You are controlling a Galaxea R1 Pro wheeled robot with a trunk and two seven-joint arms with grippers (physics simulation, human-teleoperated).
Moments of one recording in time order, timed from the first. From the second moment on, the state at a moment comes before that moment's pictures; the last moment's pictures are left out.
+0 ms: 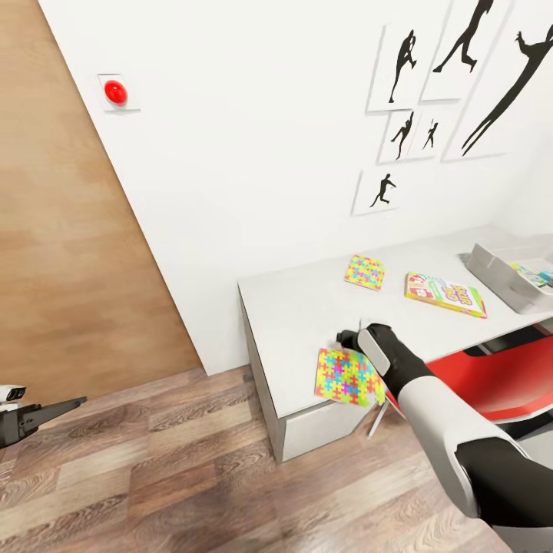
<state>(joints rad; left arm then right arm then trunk) -0.34 0.59 0.47 -1.10 0.27 0.74 -1.57 -1.04 -0.01 0.19 -0.56 -0.50 0.57 -0.35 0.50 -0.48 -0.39</state>
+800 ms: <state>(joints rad) -0.34 0.60 0.47 -1.10 0.27 0.74 -1.57 -1.11 -0.01 0.19 -0.60 -0.51 0.56 -0.35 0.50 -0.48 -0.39</state>
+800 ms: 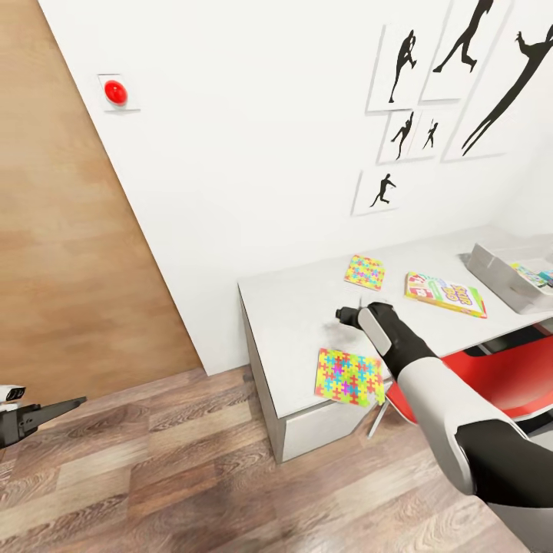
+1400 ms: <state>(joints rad) -0.34 0.60 0.47 -1.10 0.27 0.74 -1.57 -1.02 -0.04 0.07 -0.99 -0.57 0.83 -0.34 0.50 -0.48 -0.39</state>
